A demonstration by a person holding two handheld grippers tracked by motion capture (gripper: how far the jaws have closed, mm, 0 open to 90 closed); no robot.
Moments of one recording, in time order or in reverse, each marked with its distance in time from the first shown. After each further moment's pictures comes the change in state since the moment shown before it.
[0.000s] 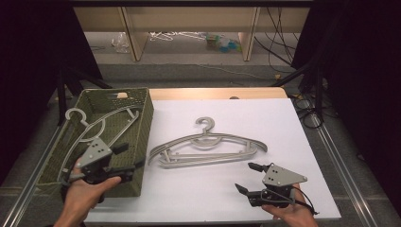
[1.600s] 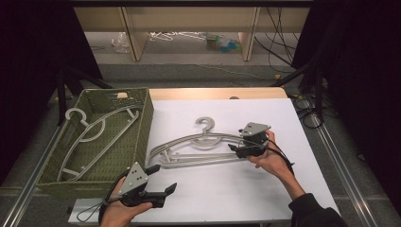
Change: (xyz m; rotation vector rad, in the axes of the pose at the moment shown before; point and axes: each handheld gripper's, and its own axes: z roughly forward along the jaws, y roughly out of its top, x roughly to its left) left arm -0.051 -0.057 0.048 -0.001 -0.135 0.055; right arm -0.102 0.021 0.108 0.236 -0.090 -0.059
